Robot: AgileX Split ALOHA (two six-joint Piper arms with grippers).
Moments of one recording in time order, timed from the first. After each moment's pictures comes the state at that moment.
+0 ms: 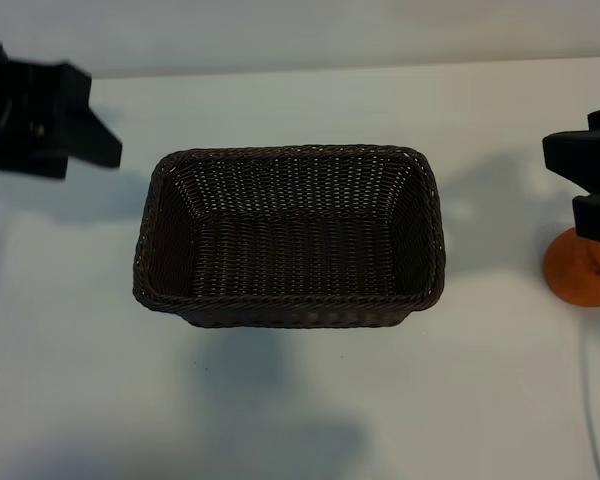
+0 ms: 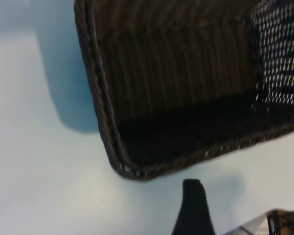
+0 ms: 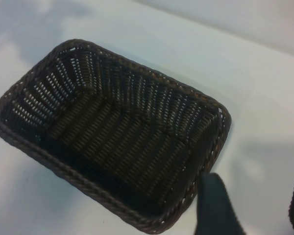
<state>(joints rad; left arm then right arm) -0.11 1.35 -1.25 -0.45 1.18 0.06 0.33 0.90 -0.93 0.18 0.69 -0.09</state>
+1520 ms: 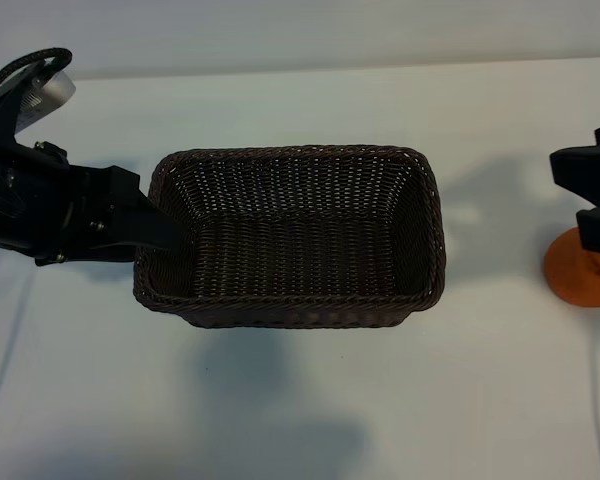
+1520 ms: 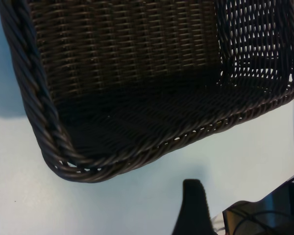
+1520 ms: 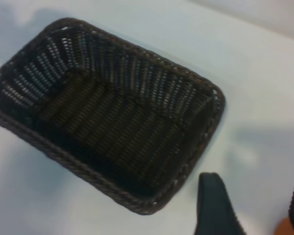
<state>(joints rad) -0.11 1.31 -0.91 -0.71 0.96 0.25 0.33 0.90 -0.93 0.13 0.74 -0.07</state>
